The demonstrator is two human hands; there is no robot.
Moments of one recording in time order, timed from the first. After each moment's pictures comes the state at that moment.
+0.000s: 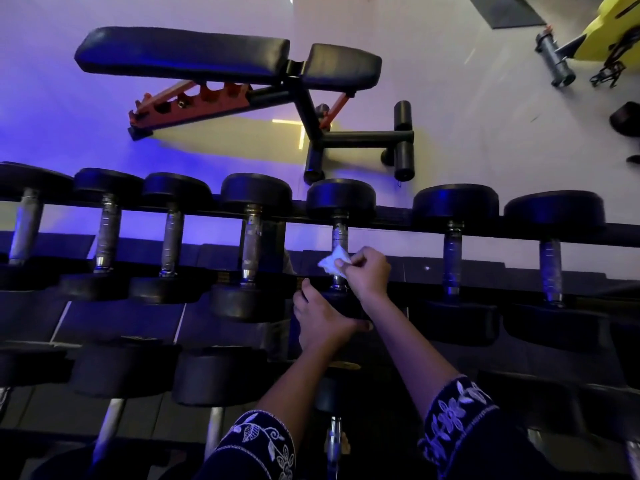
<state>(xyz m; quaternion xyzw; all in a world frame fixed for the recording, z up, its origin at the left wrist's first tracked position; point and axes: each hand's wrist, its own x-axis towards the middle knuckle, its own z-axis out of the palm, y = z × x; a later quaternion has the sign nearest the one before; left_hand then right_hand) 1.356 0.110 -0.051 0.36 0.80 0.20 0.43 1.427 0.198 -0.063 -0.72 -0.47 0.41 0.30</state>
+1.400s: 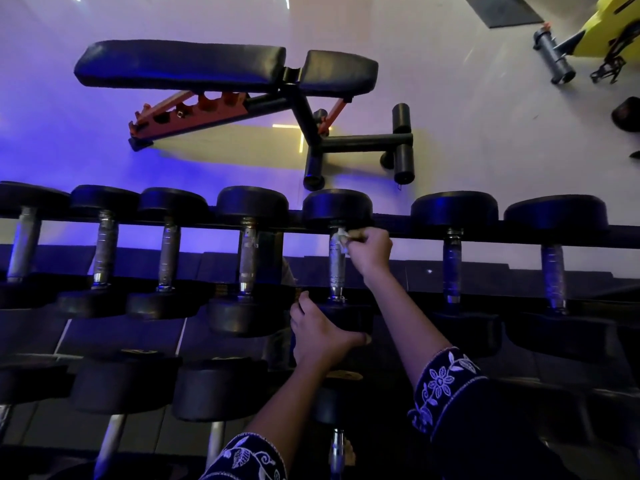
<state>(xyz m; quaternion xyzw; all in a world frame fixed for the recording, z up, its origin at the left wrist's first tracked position) 1.353 0.112 -0.055 0.38 0.81 0.17 0.42 1.428 0.256 -0.050 -0.71 -0.45 0.43 0.32</state>
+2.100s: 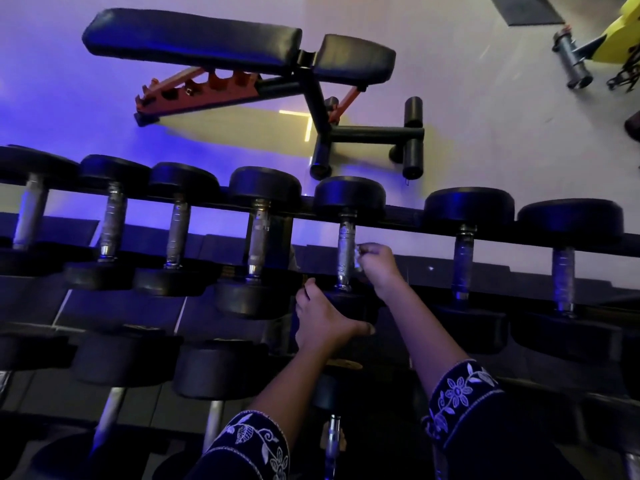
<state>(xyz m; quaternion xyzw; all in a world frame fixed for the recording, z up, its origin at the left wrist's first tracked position) 1.344 0.111 -0.052 0.37 0.80 0.15 0.44 1.437 0.229 -0.088 -0.69 -0.41 0.55 0.22</state>
